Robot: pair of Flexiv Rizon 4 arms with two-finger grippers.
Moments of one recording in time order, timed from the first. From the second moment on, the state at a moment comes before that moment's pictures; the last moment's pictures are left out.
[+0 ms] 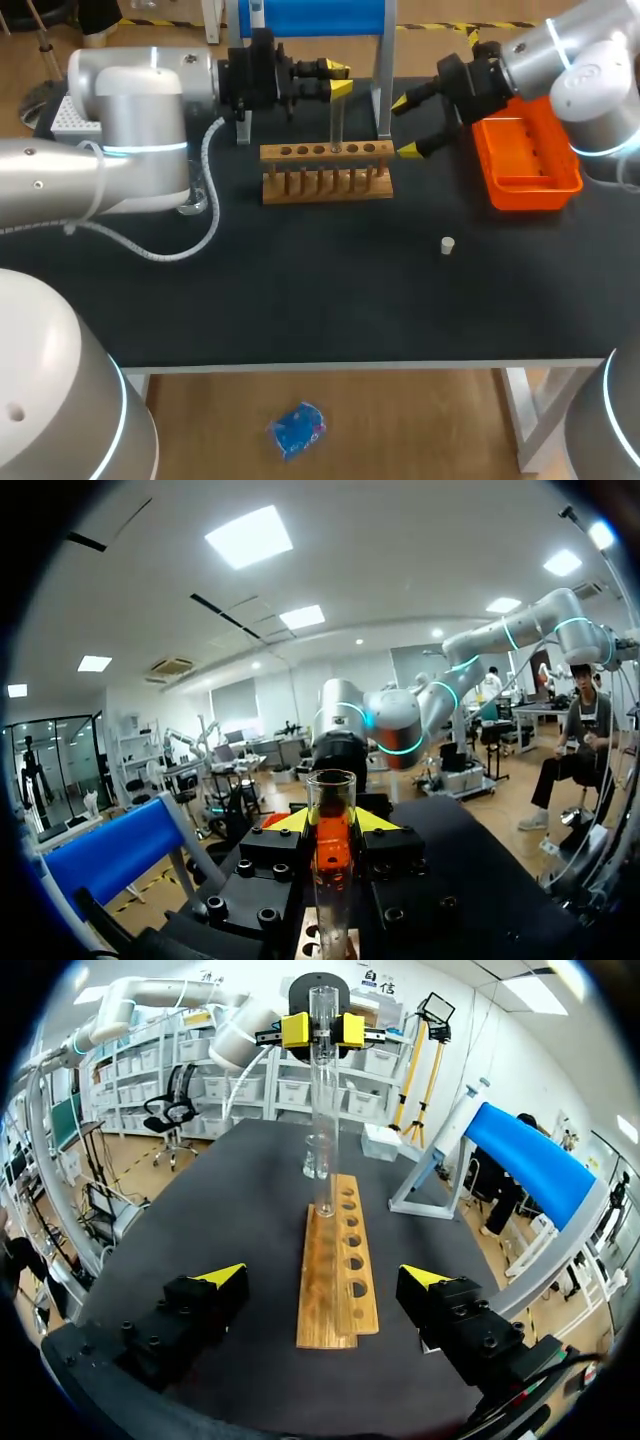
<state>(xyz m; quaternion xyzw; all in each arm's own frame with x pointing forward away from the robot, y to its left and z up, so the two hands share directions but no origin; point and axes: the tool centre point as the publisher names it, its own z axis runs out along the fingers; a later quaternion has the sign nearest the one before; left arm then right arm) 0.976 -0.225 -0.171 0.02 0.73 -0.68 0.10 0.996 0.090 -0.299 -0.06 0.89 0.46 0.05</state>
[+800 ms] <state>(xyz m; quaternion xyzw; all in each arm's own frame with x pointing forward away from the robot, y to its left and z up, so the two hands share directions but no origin) 1.009 -0.221 -0.195 0.00 0.73 -0.67 0.09 0.998 0.090 -0.299 -0.06 0.89 0.45 0.05</state>
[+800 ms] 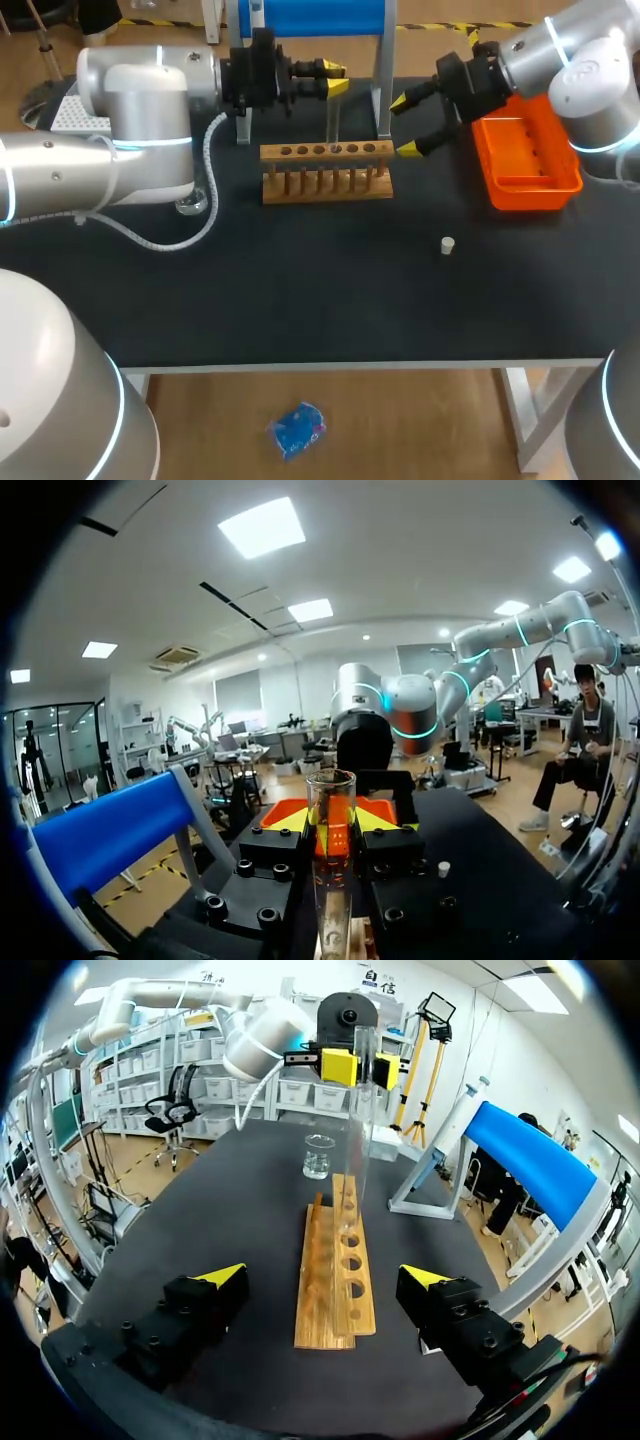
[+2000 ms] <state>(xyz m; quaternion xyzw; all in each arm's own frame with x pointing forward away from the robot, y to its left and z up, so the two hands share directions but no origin) 1.020 -0.223 -0.219 -0.01 0.74 -0.66 0.08 0.998 0.090 -0.299 -0.06 0.89 0.46 0.05</state>
